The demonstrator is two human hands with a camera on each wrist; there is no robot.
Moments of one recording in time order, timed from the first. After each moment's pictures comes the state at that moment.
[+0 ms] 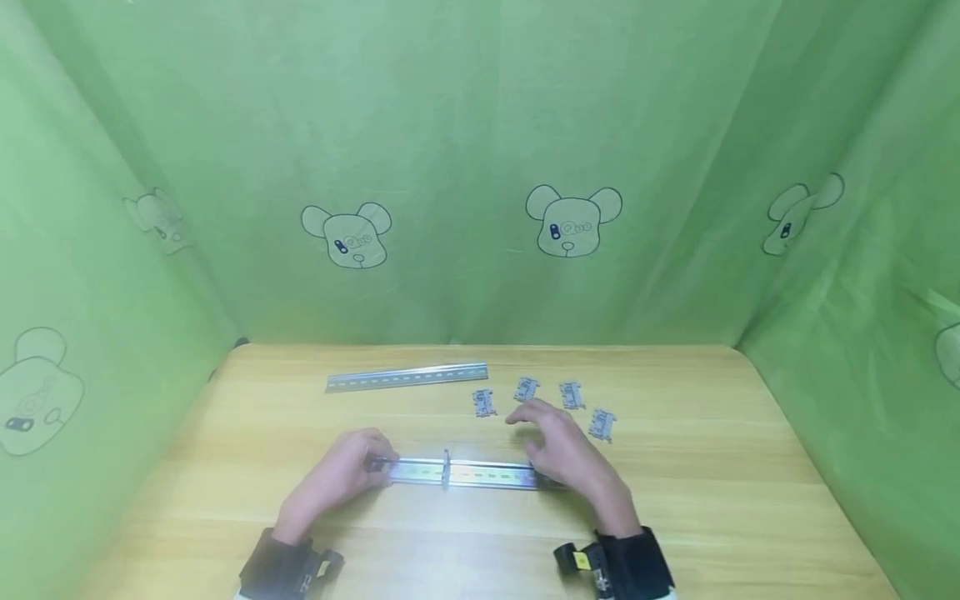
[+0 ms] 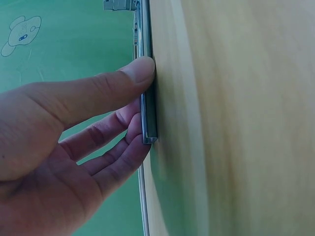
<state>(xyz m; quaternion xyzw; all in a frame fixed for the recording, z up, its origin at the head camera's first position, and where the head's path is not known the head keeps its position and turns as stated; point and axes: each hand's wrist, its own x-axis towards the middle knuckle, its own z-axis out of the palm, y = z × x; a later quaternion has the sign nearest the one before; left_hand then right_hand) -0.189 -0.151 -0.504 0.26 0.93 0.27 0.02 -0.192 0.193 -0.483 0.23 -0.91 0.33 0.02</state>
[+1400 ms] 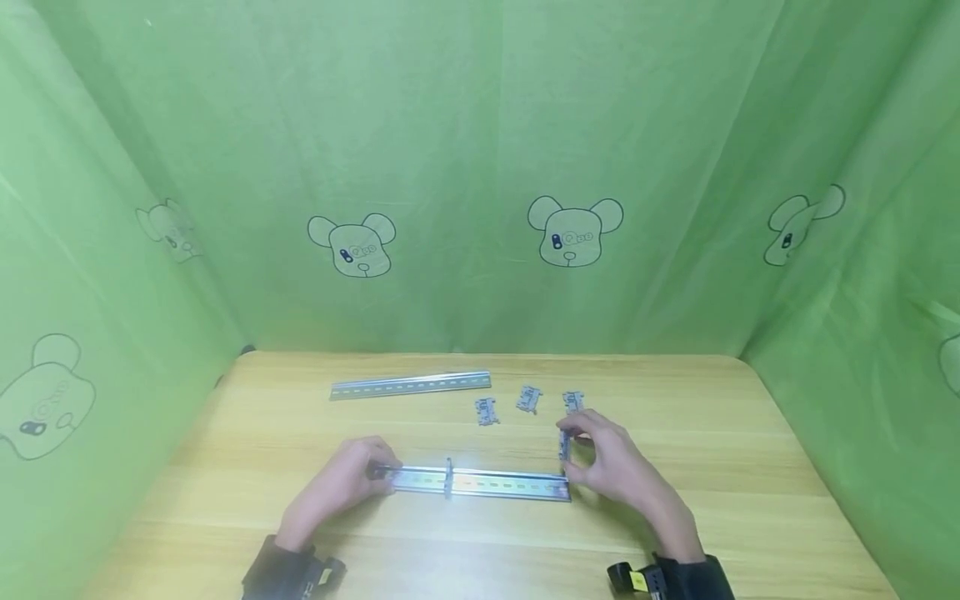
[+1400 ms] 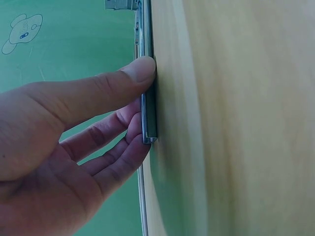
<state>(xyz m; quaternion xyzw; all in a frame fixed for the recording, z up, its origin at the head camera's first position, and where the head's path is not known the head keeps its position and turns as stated) -0.191 -0.153 -0.509 0.26 0.93 0.27 0.01 -0.186 0.255 -0.488 0.24 -0.91 0.33 0.07</state>
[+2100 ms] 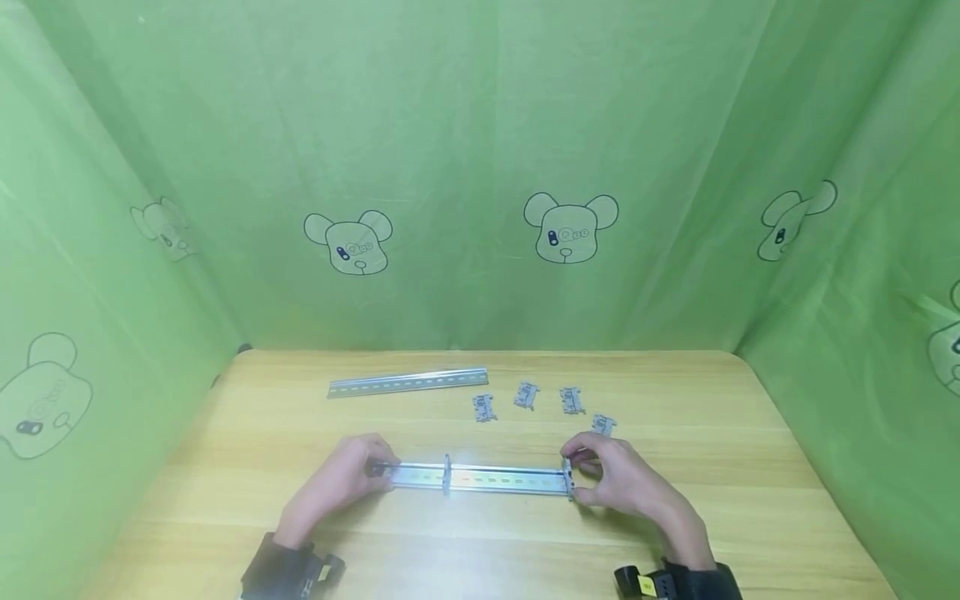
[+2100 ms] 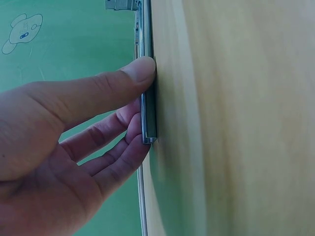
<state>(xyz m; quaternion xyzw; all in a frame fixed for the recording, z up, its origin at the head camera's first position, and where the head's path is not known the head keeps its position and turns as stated) -0.190 -0.152 -0.509 0.25 0.93 0.28 0.03 -0.166 0.270 -0.490 0.21 -0.90 0.38 -0.08</state>
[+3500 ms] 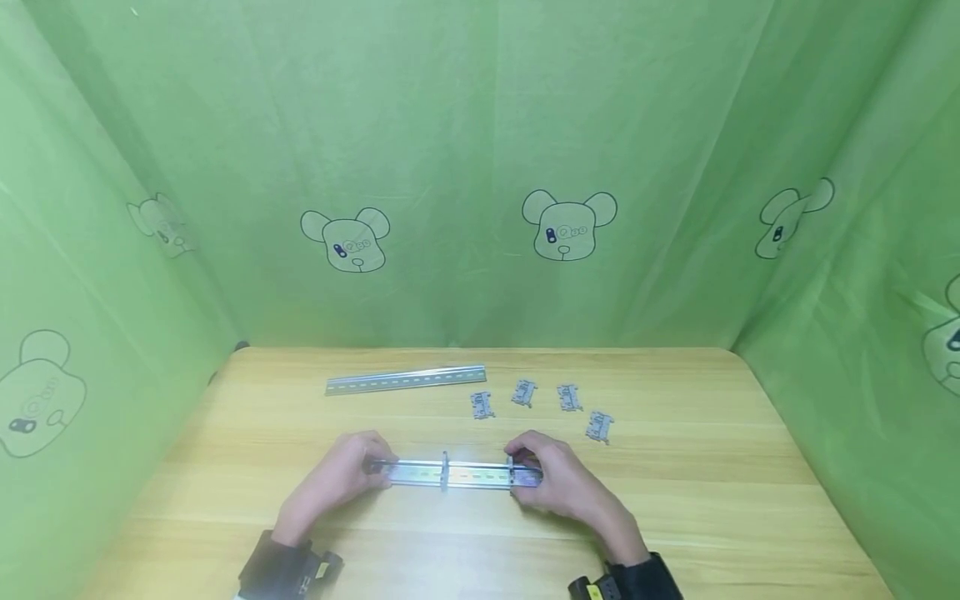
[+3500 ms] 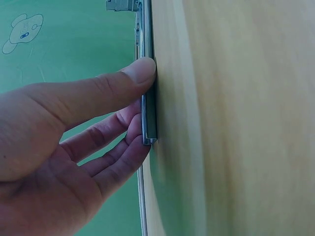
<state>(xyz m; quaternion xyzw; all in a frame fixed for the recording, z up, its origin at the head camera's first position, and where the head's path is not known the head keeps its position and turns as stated) -0.191 -0.152 -0.507 0.25 0.93 0.27 0.02 -0.169 0.199 -0.505 0.25 -0.90 0.37 -0.02</state>
